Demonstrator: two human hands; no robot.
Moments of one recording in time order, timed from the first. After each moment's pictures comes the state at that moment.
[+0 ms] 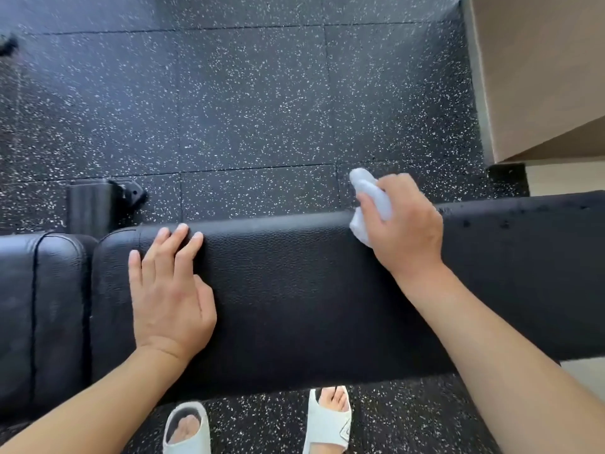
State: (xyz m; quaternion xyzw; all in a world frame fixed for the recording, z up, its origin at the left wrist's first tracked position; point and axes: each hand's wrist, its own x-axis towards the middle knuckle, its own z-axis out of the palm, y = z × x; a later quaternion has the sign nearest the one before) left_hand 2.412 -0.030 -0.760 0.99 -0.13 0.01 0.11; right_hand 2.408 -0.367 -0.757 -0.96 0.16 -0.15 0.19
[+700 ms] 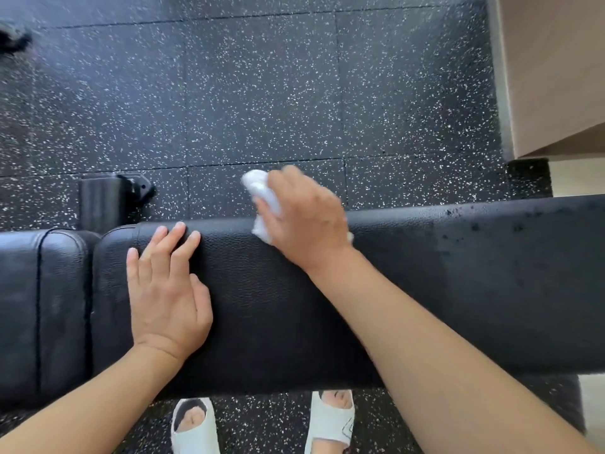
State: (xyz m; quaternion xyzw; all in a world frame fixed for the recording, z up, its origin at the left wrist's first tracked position) left_hand 2.413 -0.030 -0.759 0.99 -0.13 0.00 0.10; right_hand 2.464 -0.266 -0.749 -0.96 0.01 -0.11 0.24
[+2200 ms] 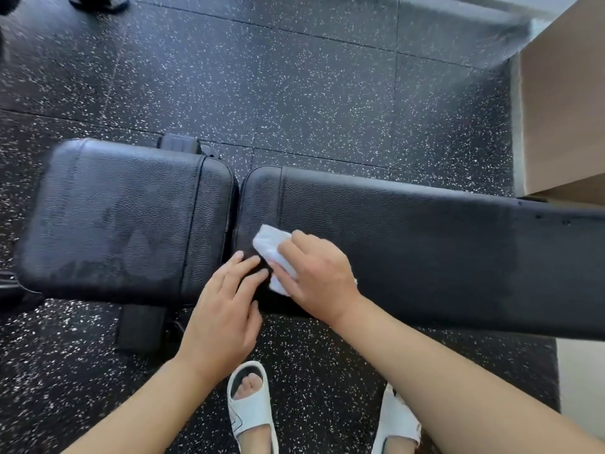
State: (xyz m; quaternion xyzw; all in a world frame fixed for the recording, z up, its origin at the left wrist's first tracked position) left_hand 2.307 0.132 -0.739 0.94 -0.20 -0.09 0.27; right_hand 2.345 -0.070 -0.736 -0.96 -0.16 -0.07 0.21
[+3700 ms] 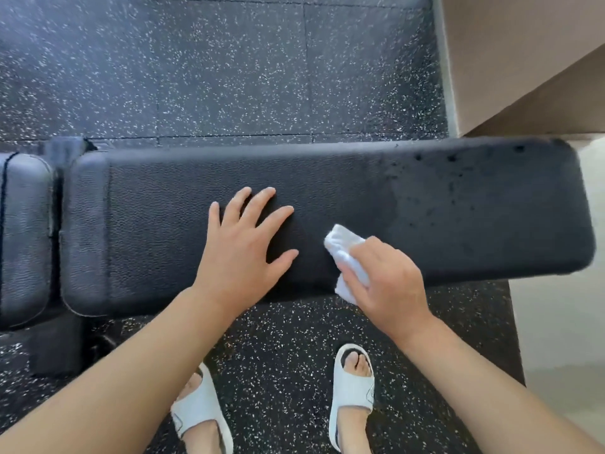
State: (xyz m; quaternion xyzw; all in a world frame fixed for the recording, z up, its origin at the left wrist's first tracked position) left_hand 2.330 -0.122 -0.728 0.94 -0.28 -0.12 0.14; right_hand 2.212 -0.351 -0.740 -0.98 0.01 -0.09 0.17
